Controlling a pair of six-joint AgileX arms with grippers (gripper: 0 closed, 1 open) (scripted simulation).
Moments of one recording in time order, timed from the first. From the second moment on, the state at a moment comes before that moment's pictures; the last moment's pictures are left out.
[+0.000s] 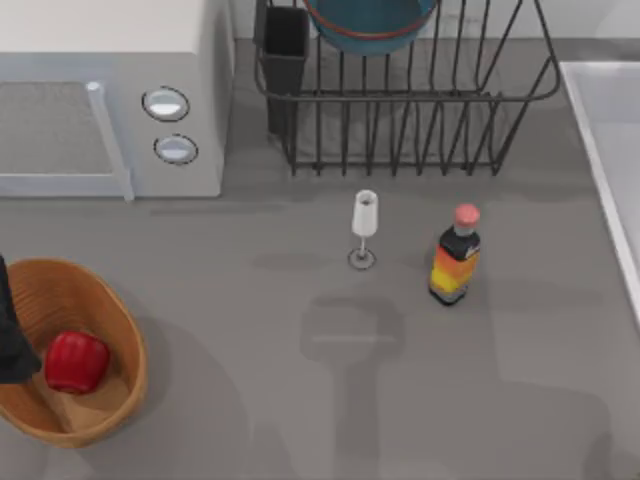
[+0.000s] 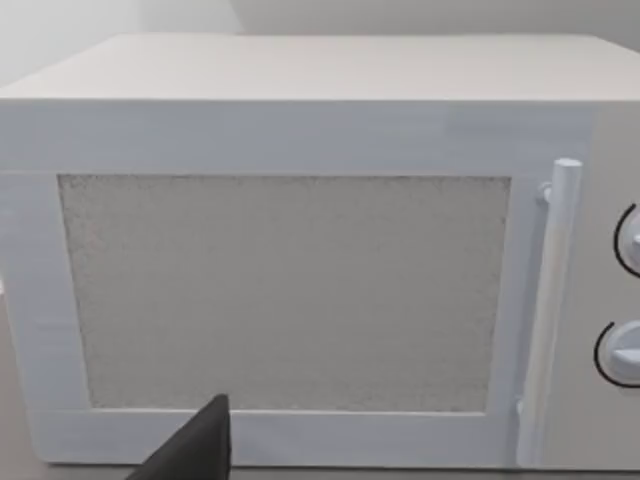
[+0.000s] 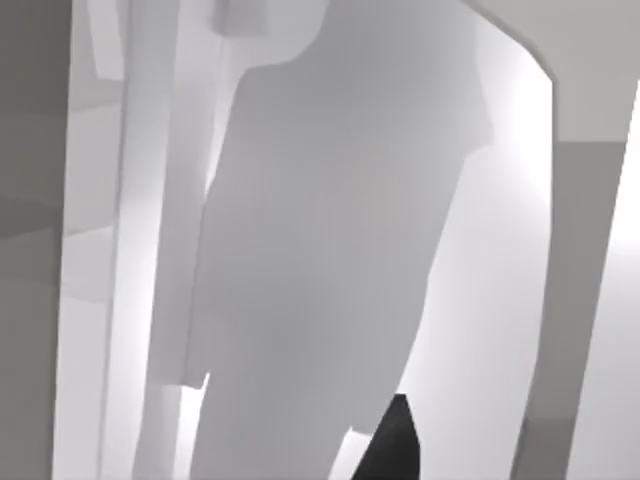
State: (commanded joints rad) left arm 0.00 0.00 0.00 0.00 0.00 0.00; right arm -0.16 2.75 2.89 -1.67 -0.01 -0.30
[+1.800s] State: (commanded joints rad) left arm 0.00 0.00 0.00 0.00 0.00 0.00; right arm -0.15 2.60 2.42 -1.35 -0.01 -0.30
